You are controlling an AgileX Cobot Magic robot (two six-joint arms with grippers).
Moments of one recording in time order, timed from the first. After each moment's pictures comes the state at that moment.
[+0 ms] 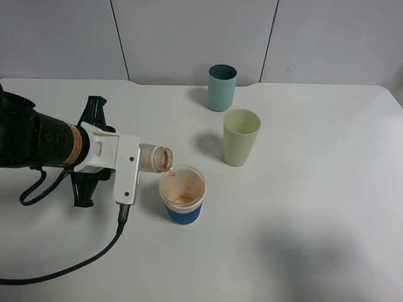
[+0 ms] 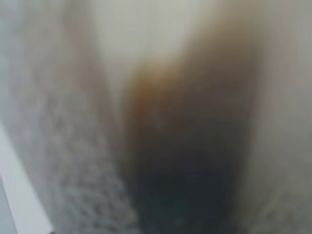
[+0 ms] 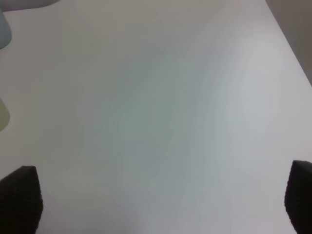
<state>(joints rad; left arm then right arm) -0.71 1.50 -0.58 1.03 0.27 0.06 -0.01 0.00 -0.50 -0.07 1.07 0.08</state>
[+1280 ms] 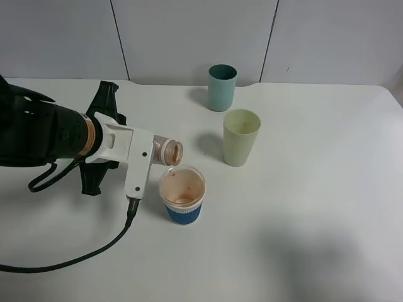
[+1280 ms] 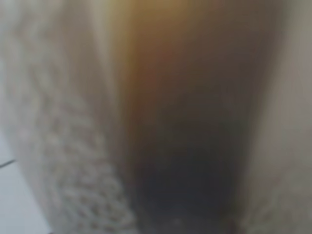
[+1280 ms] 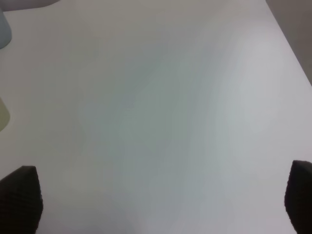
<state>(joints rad) -0.81 1.52 -0.65 1.15 0.41 -0.02 -0.01 0.00 -0.50 -0.07 1.07 0.08</state>
